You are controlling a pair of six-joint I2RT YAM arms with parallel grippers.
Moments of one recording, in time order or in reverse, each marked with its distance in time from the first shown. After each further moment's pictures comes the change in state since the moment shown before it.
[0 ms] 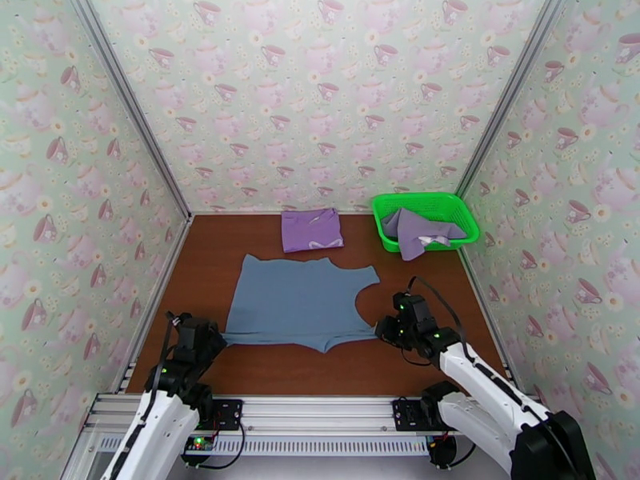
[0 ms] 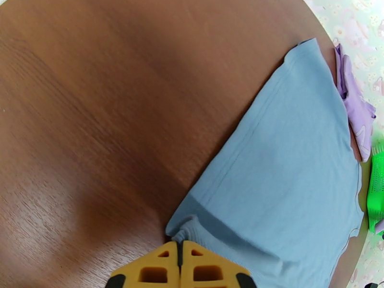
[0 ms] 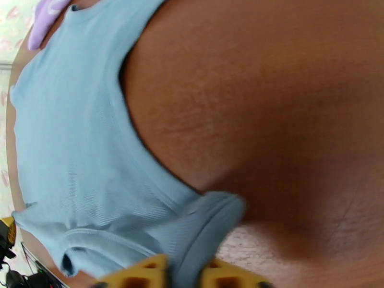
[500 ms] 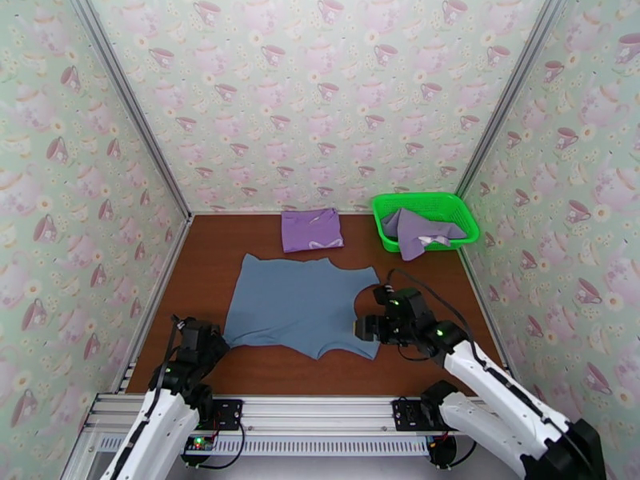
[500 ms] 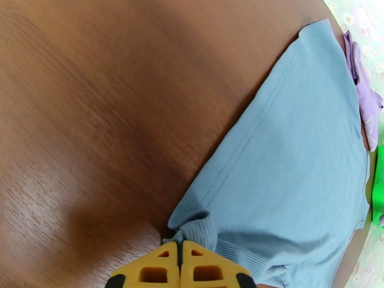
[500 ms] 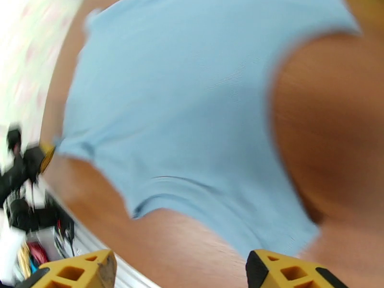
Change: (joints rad) left arm 0.000 0.012 -0.055 0.019 0.058 -0.008; right arm 0.318 0.076 0.282 -0.122 -0.075 -0.216
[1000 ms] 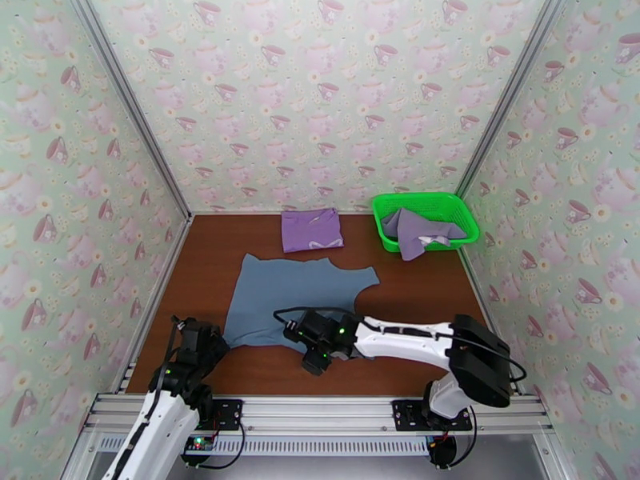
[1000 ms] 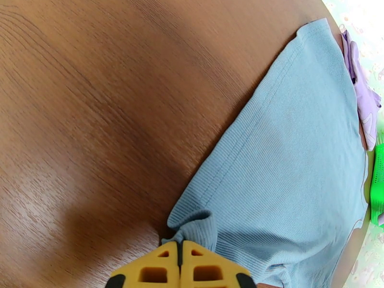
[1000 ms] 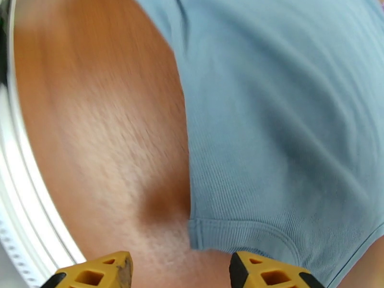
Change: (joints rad) left arm -0.001 -0.013 -0.002 0.001 0.003 0.000; right arm 0.513 0.626 0.306 -0.011 0.338 -0.474
